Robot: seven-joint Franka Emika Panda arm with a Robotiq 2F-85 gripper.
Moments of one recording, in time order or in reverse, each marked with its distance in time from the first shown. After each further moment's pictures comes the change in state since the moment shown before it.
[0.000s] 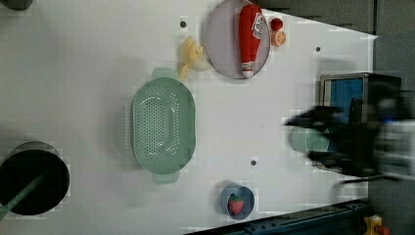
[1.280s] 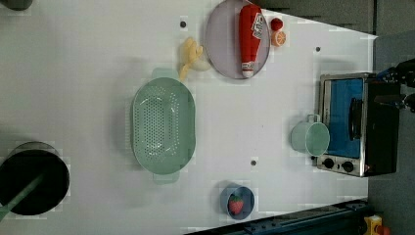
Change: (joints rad) arm 0.002 0.061 -0.477 0.180 -0.036 -0.077 -0.515
